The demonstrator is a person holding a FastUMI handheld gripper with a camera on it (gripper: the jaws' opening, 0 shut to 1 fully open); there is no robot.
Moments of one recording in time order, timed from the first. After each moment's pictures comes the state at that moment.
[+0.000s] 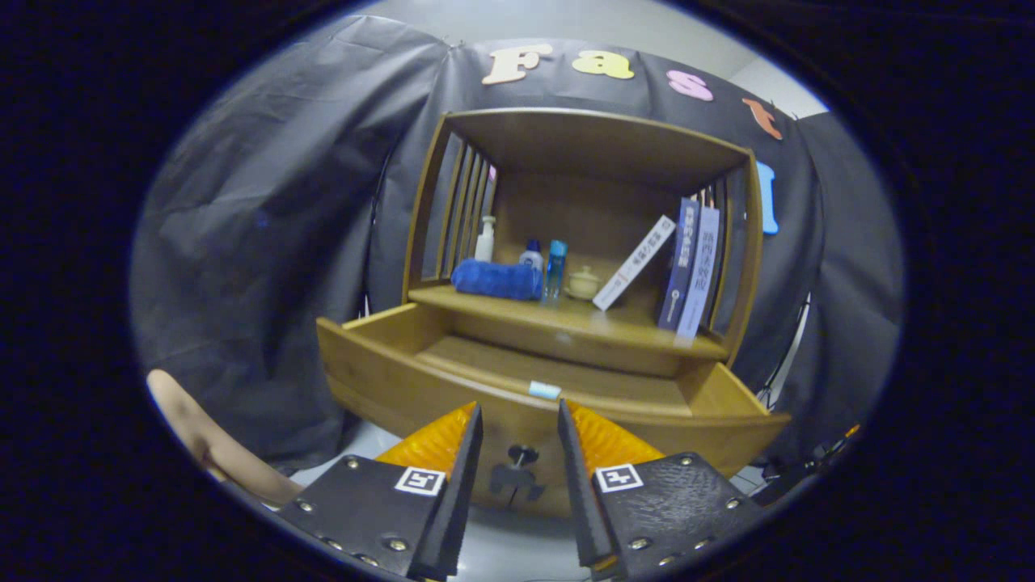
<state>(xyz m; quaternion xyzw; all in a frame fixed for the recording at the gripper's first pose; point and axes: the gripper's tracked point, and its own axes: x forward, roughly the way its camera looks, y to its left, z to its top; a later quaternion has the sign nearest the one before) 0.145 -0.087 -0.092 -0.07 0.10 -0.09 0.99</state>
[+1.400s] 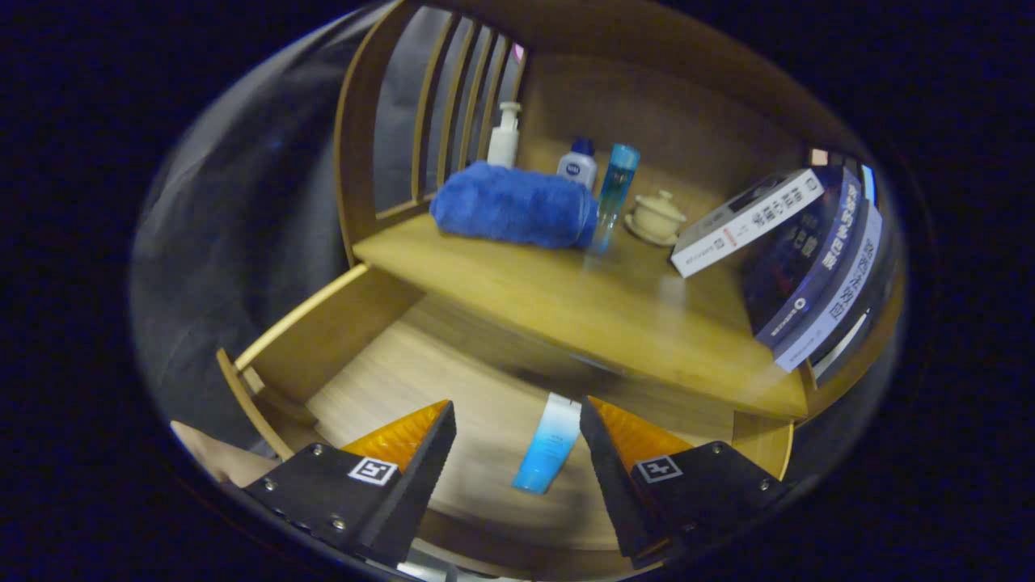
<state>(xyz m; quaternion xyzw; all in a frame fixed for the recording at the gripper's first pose) 0.312 -0.110 -0.178 -0.08 0.40 -0.03 0.91</state>
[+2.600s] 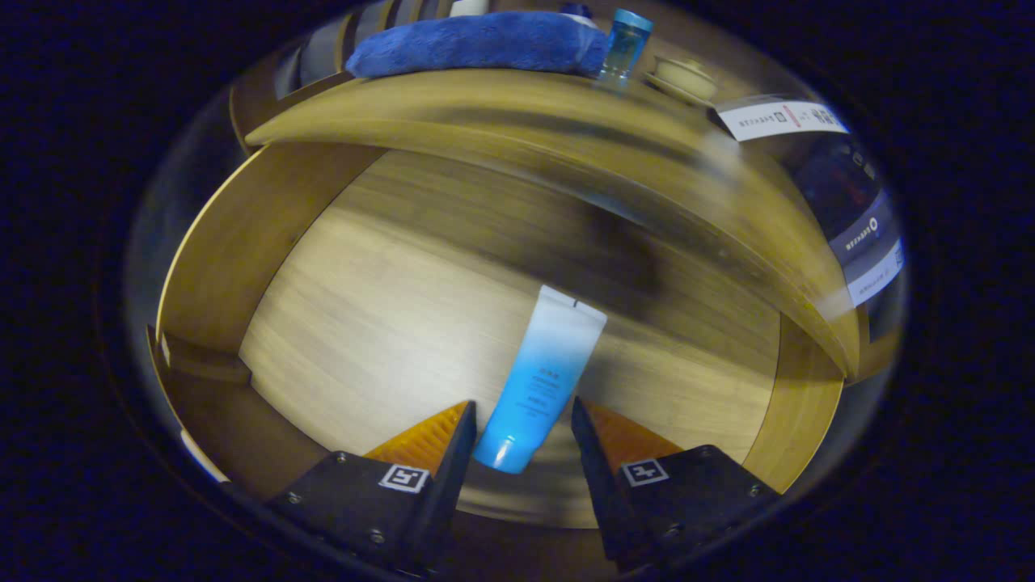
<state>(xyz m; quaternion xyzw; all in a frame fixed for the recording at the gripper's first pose) 0.284 -0.135 -0.260 -0.04 0.58 -0.05 0.81</state>
